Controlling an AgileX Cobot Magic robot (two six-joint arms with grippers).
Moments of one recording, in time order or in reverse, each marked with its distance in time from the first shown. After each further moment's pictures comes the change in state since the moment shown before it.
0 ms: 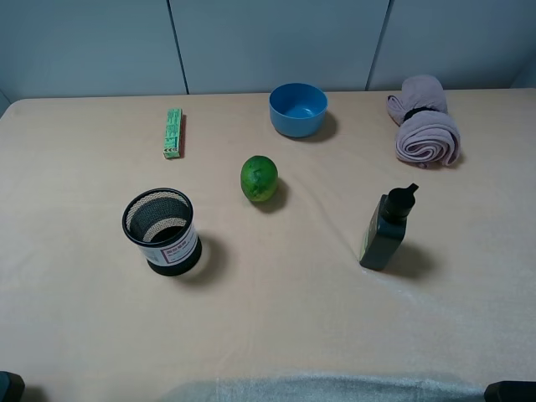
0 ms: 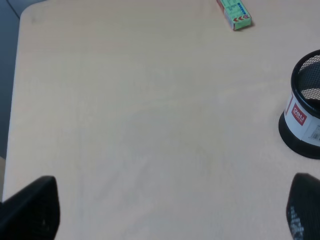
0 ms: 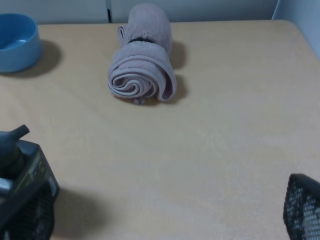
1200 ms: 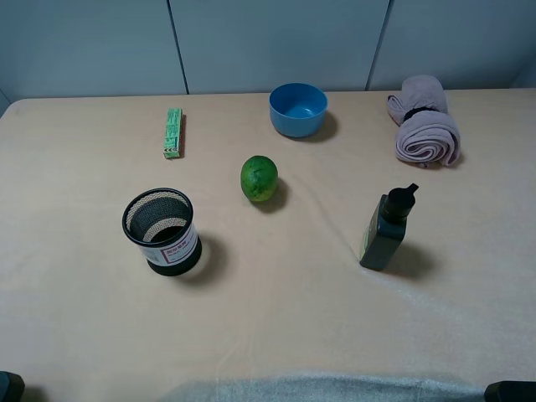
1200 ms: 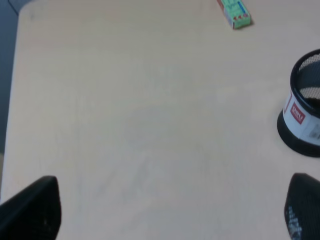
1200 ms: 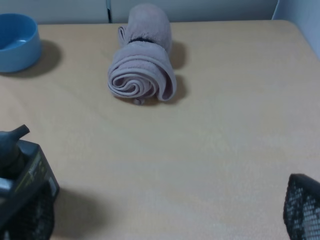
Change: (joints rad) left arm 0.000 0.053 -0.024 0.000 0.008 -0.011; right arm 0.000 0.000 0.000 0.000 0.000 0.000
